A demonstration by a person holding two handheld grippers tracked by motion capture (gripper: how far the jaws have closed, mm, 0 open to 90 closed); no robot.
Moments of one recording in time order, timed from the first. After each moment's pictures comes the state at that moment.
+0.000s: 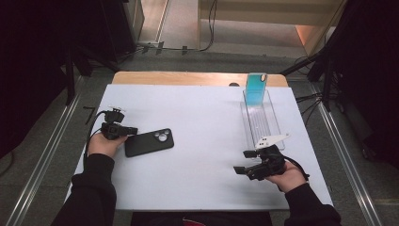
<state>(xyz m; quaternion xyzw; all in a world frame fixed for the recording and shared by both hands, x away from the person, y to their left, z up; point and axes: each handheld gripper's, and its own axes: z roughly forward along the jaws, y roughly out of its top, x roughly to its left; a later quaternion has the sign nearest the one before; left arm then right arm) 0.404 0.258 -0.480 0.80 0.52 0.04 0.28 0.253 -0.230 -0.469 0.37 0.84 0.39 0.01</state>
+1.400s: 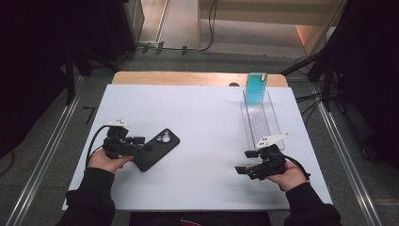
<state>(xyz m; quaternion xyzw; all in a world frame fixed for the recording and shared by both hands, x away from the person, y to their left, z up) 0.327 0.230 -0.453 0.81 0.42 -0.02 0.41 0.255 -0.234 -0.471 0.38 0.85 0.37 0.01</state>
